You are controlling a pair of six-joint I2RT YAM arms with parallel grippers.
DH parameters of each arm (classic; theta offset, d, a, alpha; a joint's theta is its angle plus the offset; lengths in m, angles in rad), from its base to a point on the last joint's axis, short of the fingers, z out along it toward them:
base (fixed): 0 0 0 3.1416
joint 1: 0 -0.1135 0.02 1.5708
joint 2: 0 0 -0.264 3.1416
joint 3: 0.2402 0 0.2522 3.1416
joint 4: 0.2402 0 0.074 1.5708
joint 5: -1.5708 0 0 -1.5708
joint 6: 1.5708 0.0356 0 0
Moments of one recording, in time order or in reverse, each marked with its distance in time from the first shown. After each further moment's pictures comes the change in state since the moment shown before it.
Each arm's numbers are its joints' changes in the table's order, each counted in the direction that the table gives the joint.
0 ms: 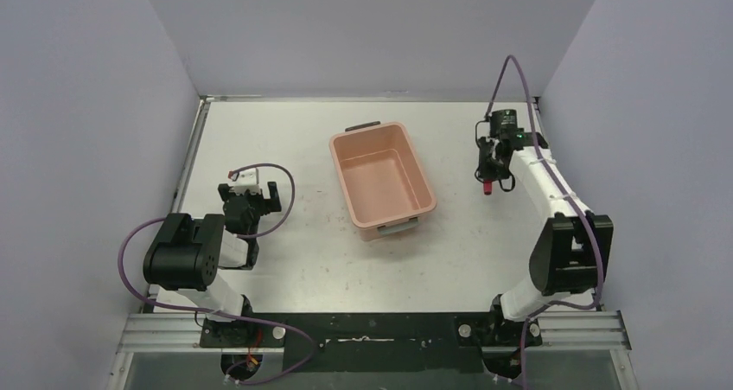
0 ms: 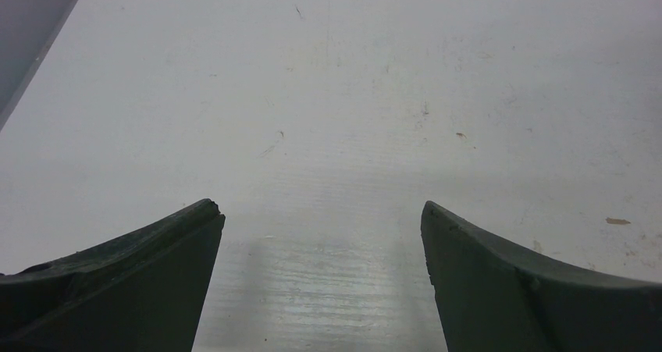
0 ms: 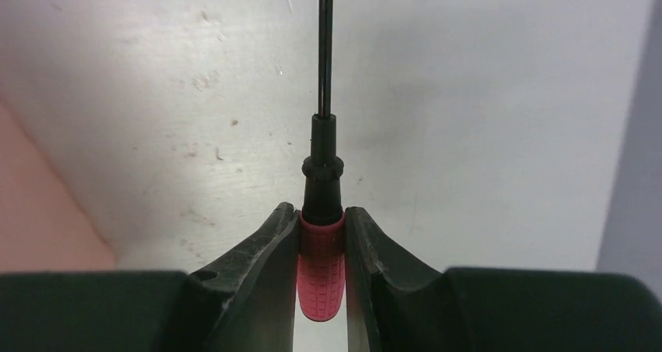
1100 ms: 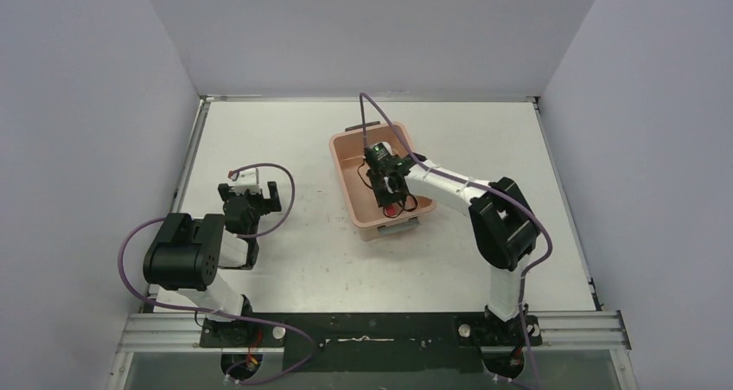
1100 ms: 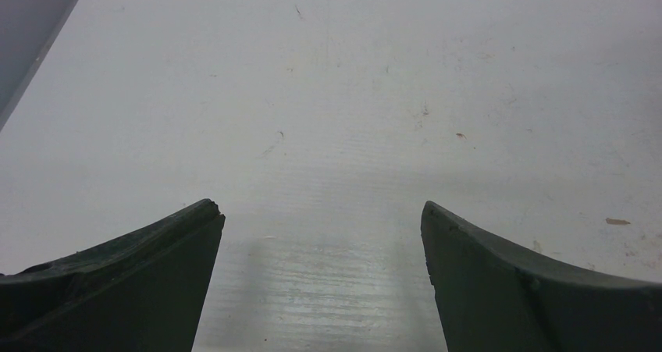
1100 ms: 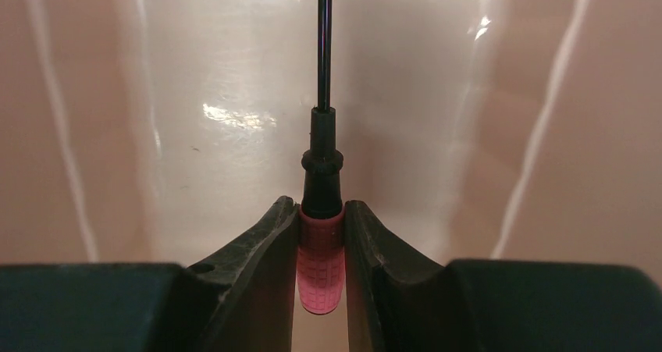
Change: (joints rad) left arm 0.000 0.000 0.000 0.000 0.000 0.000; right arm -0.655 0.272 0.170 -0.126 -0.069 0.213
